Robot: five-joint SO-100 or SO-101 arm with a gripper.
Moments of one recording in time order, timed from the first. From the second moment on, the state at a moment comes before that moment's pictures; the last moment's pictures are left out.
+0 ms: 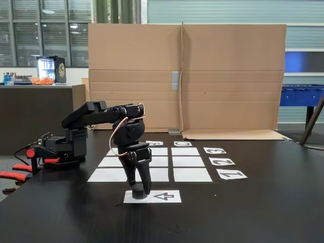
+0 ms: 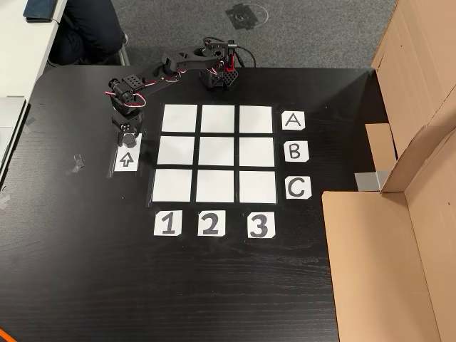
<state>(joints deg) 41.4 24.8 13.2 96.5 -3.0</state>
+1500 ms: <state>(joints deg) 42.8 40.0 13.0 98.1 -2.8</state>
